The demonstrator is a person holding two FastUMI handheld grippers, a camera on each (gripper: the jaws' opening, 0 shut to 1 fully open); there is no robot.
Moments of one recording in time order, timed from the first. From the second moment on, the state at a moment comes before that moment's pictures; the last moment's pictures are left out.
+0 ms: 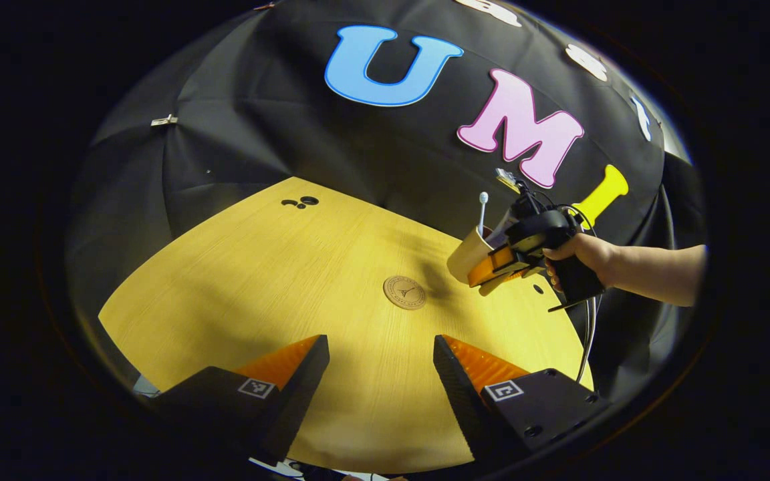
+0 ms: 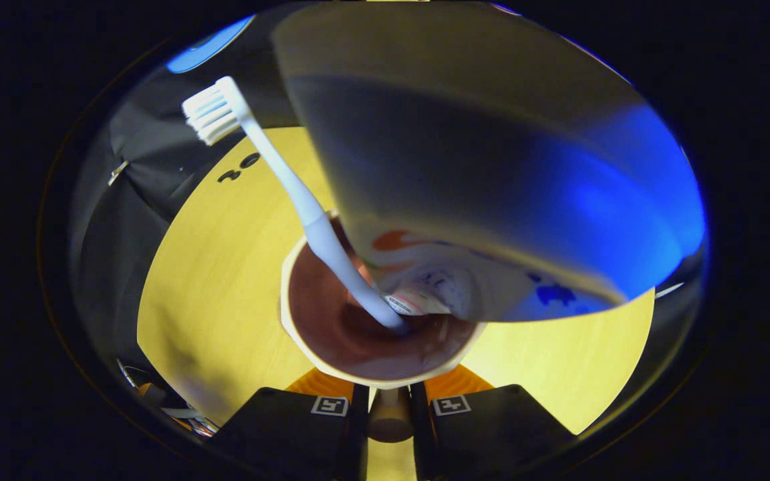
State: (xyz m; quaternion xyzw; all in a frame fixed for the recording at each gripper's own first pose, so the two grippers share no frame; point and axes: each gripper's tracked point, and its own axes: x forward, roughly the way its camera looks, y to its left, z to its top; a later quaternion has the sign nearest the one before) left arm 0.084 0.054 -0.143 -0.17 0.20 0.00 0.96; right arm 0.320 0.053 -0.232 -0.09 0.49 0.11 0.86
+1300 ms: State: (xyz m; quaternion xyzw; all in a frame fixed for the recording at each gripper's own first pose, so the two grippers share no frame) left arm 0.030 0.076 -0.164 -0.18 0.22 0.04 0.96; right arm 0.307 0.110 -0.283 -0.15 0.53 0.14 0.83
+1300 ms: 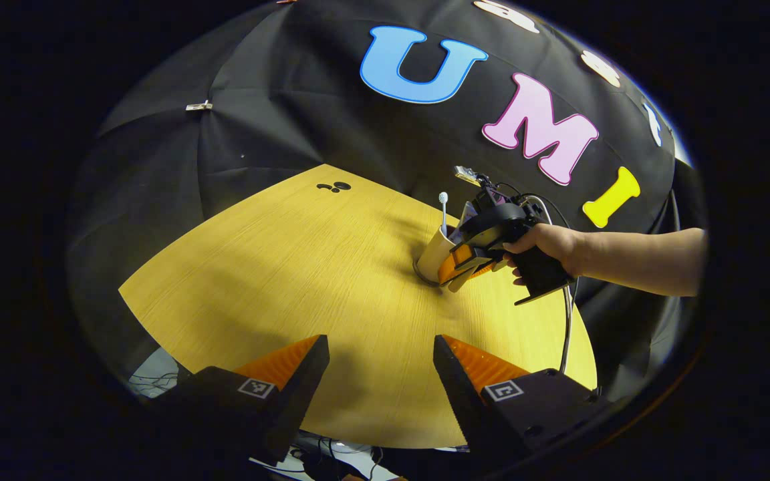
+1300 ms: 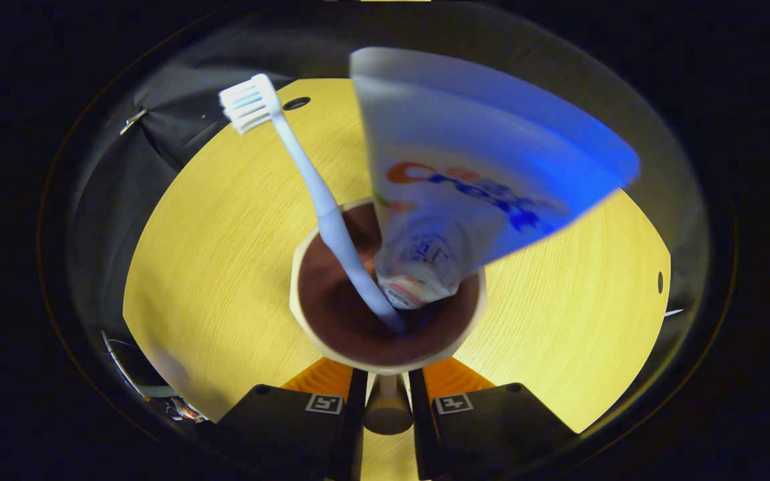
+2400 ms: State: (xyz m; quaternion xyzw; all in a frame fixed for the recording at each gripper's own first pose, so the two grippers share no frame) left arm 0.051 -0.014 -0.059 -0.12 0.14 0.05 0.98; right arm 0.206 0.009 -0.056 -0.01 0.24 0.21 0.95
